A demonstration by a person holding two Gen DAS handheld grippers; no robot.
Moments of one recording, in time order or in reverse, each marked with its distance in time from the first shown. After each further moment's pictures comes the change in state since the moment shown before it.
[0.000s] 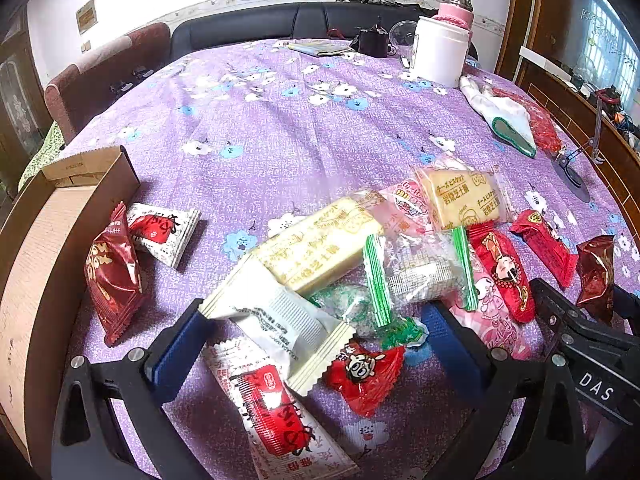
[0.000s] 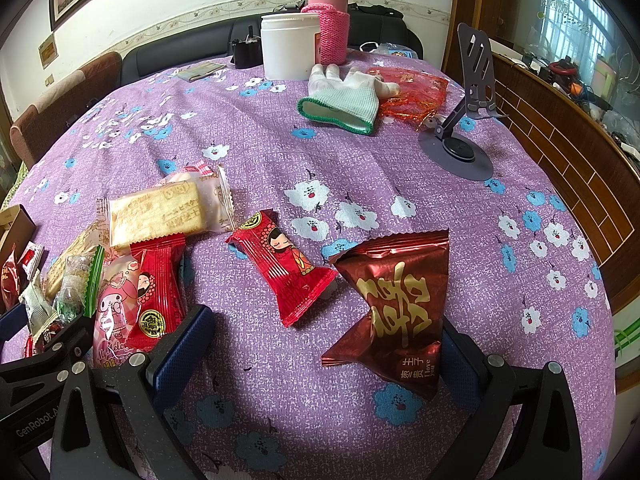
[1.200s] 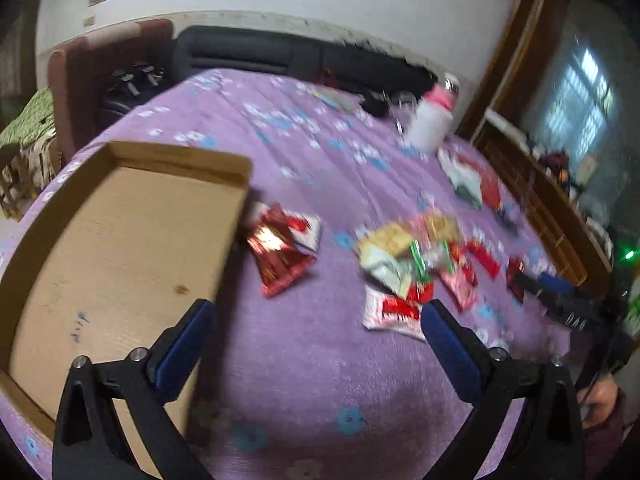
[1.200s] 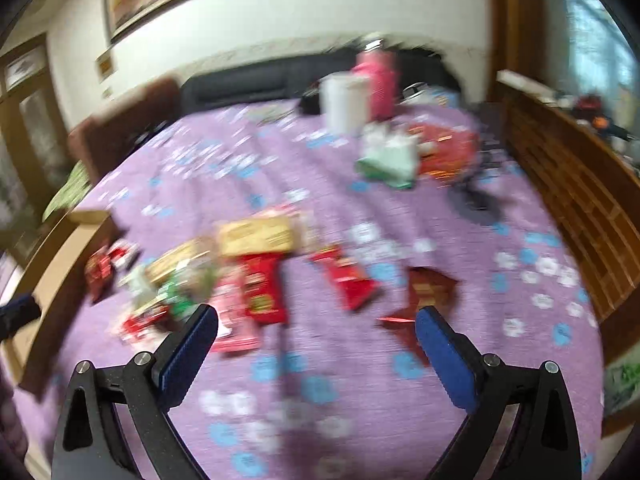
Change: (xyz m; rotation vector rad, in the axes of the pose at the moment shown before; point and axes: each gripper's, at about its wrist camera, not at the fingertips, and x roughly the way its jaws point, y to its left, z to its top) left arm -0.117 0.142 -0.034 -0.128 -0.121 -0.256; right arm -0.084 0.012 -0.015 -0.107 -0.111 0.227
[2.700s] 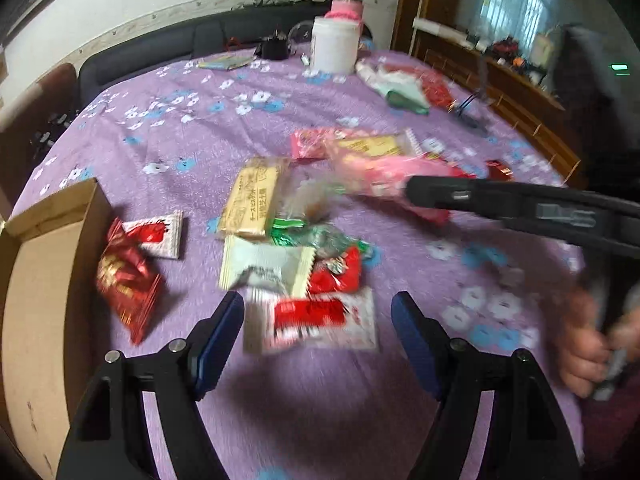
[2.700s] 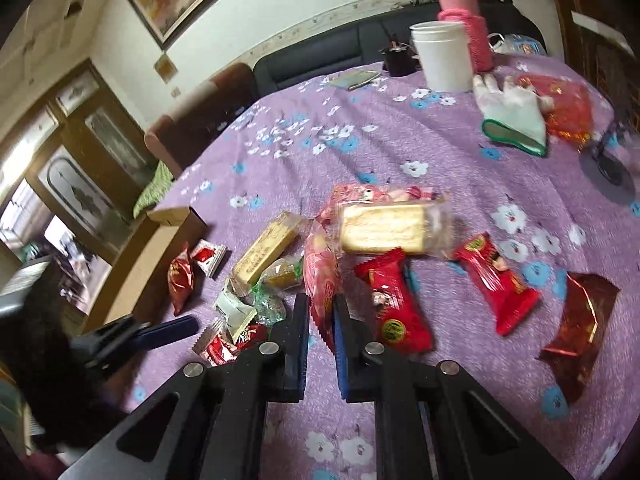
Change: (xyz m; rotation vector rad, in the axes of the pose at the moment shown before) left arm 0.096 -0.097 -0.014 0.387 0.203 -0.016; right arm 0.052 0.012 0.014 0.110 0.086 0.374
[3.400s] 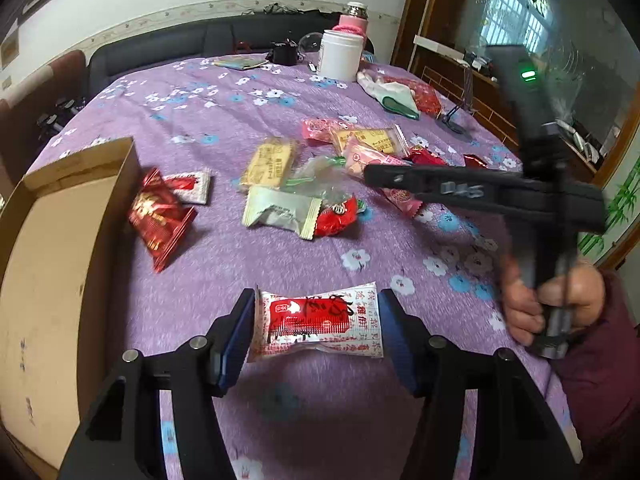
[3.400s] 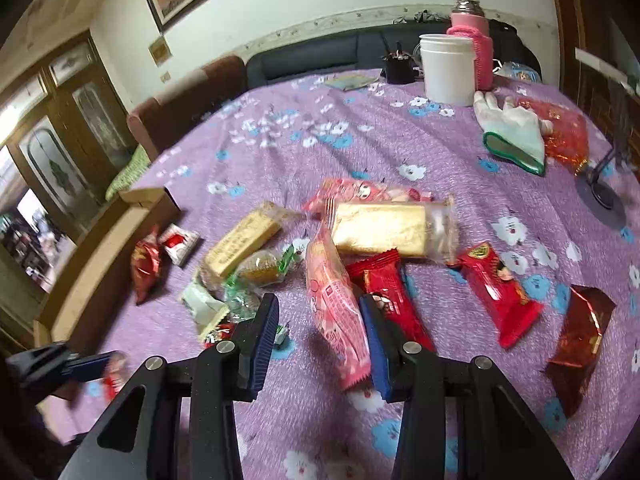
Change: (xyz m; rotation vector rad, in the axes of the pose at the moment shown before) left arm -0.051 0.014 -0.051 -0.069 -0.076 -0.073; right arm 0.029 0.021 -0.010 -0.132 -0.006 -0.154
